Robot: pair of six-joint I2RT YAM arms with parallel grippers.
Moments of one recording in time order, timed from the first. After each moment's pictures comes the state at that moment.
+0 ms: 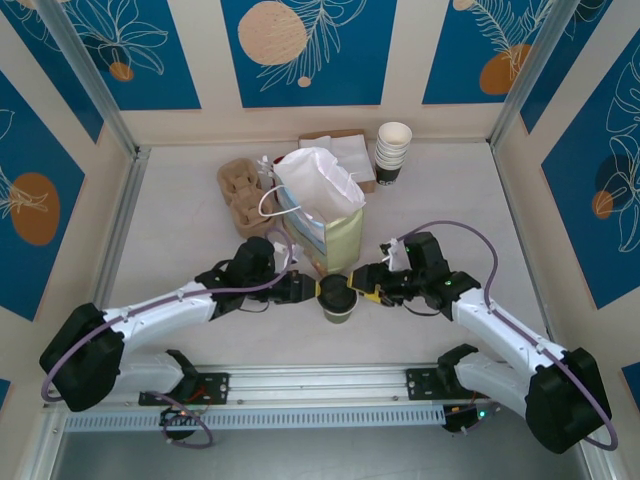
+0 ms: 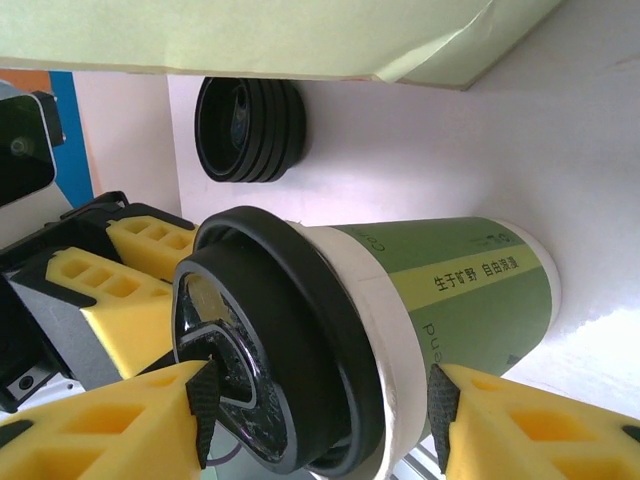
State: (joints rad) left arm -0.76 1.25 0.62 -0.01 0.55 -0.84; right arm 0.45 0.99 0.53 -0.33 -0.70 0.86
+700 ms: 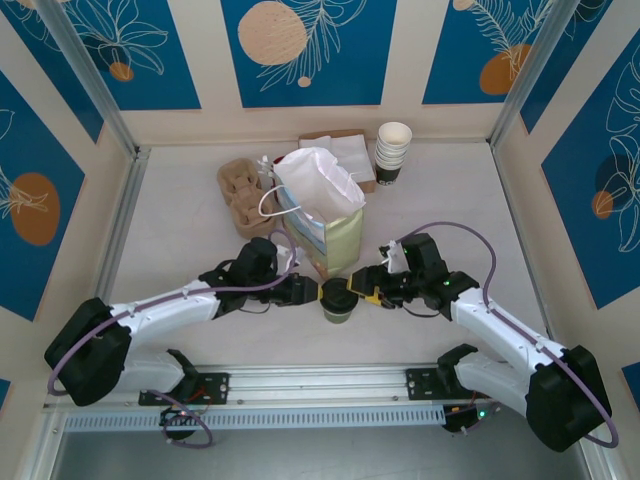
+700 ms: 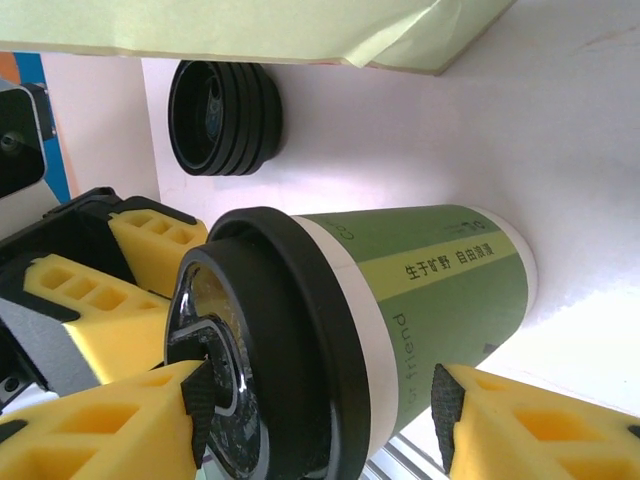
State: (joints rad) left arm -0.76 1.28 0.63 -0.02 0.59 -0.83; right arm 0.46 1.00 0.53 -0.37 -0.68 0.85
